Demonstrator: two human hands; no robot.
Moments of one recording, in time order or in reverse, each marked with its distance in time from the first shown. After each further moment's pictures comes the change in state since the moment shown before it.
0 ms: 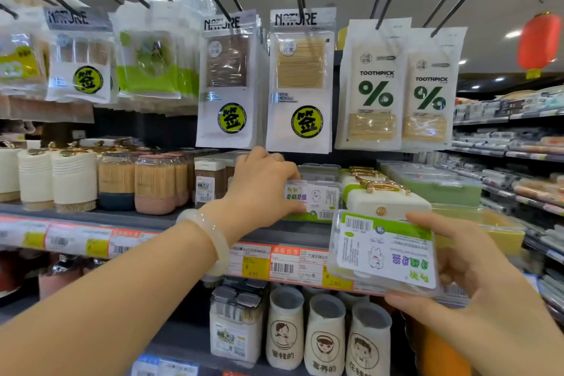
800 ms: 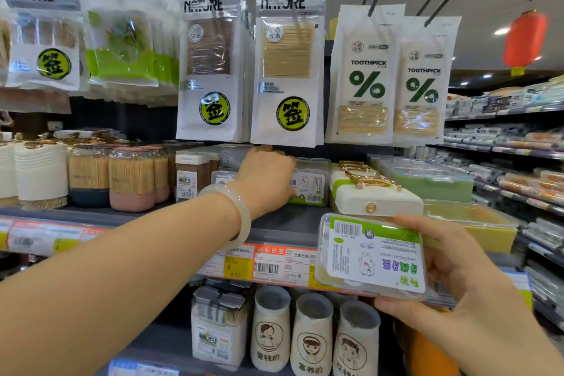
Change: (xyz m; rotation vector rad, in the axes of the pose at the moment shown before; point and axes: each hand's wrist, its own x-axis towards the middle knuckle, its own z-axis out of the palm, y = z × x) left_hand 0.045 0.005 0.035 0.263 0.058 0.094; right_hand -0.001 0.019 0.002 0.047 -0.048 0.027
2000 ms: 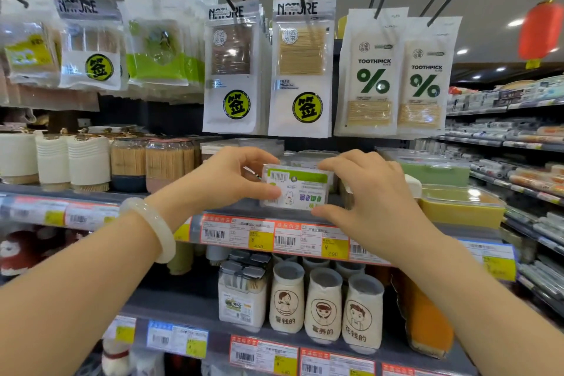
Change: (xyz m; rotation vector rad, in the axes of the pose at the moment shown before) left_hand -0.086 -0.049 -0.049 -1.163 -0.225 -0.215; right_hand 0.070 -0.042 0.043 -0.643 0.061 -0.282
